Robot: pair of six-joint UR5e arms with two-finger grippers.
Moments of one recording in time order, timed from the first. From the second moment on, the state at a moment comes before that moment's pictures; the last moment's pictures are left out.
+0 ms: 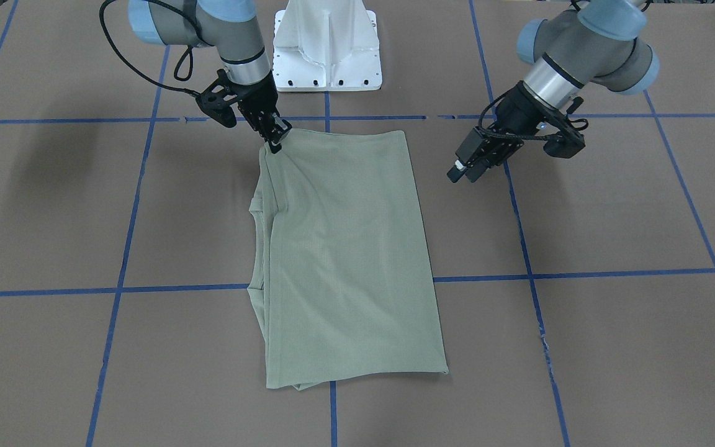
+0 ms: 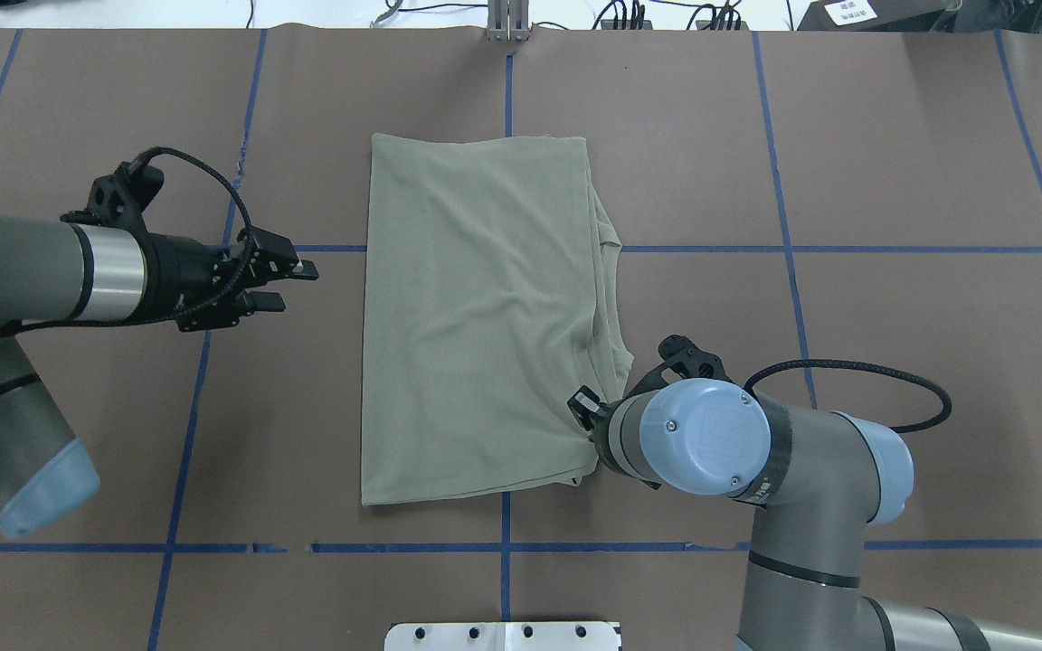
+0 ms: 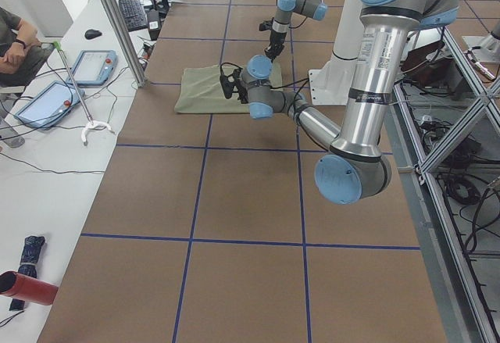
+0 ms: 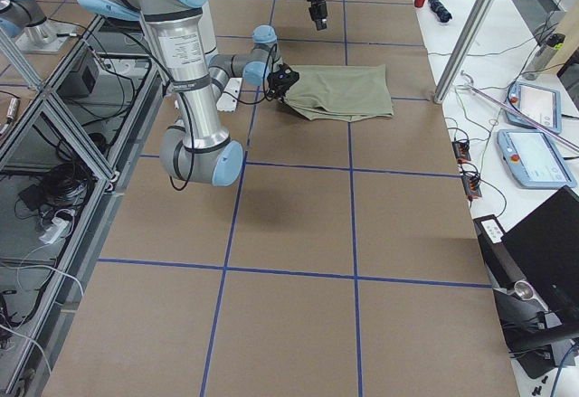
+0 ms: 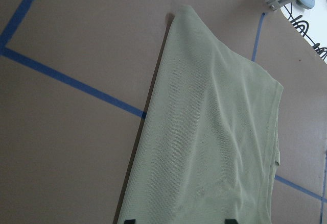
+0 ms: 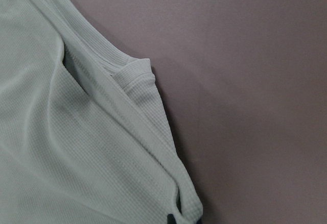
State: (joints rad) left arm -0.66 -1.76 -1.89 -2.41 -1.89 -1.82; right arm 0.29 -1.15 1.95 -1.49 1.62 2.15
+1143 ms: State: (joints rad) left arm -0.19 -1.75 -1.97 -2.12 -1.59 -2.03; right arm 0.27 -1.17 1.98 -1.51 1.62 2.15
